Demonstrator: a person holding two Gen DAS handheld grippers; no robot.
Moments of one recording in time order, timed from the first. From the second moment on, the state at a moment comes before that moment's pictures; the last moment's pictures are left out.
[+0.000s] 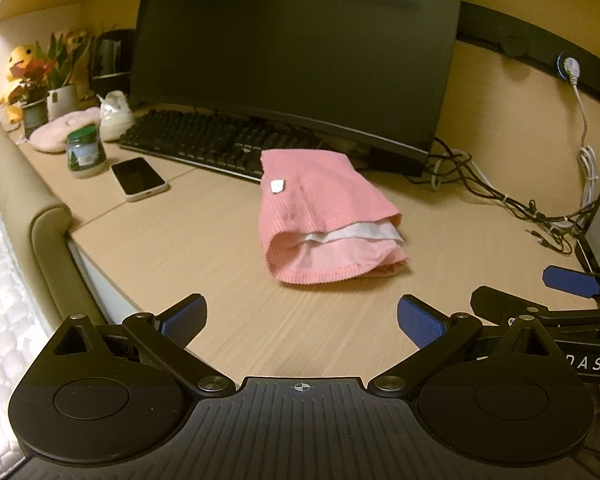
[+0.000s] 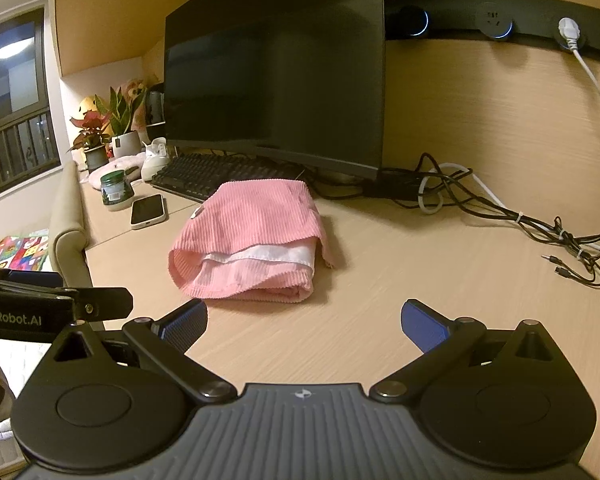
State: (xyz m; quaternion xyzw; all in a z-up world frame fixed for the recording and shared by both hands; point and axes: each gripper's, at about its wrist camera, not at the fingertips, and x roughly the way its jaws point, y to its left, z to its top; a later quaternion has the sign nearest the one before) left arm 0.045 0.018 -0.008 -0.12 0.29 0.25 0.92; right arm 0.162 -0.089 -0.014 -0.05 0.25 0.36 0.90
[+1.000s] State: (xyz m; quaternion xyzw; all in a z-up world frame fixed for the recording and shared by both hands) left arm 0.044 0.019 -0.009 -0.12 0.29 0.25 0.92; right arm 0.161 -0.086 -0.009 -0.05 0.24 0.36 0.90
